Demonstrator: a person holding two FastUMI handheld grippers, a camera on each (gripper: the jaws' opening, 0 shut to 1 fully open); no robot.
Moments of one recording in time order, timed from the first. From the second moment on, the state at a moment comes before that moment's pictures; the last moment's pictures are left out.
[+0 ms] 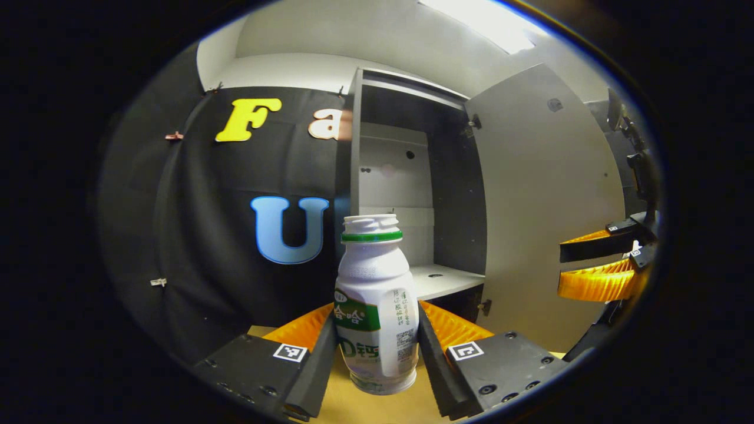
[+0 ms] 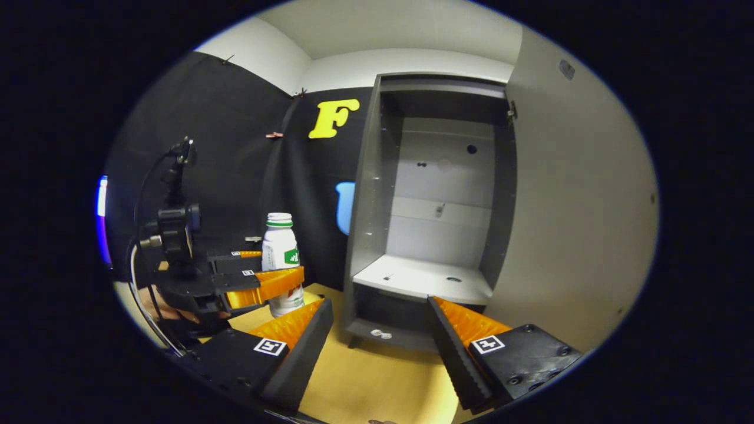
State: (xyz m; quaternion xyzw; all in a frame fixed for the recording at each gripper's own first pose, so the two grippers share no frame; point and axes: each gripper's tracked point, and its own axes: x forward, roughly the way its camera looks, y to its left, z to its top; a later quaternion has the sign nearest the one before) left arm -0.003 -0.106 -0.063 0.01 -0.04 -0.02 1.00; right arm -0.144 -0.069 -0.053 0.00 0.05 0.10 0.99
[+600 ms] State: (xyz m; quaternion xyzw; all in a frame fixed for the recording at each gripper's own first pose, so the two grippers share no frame) left arm -0.044 -0.098 -0.265 -0.01 0.02 0.10 1.00; right arm -0.130 -0.067 -0.193 -0.01 0.10 0.19 0.98
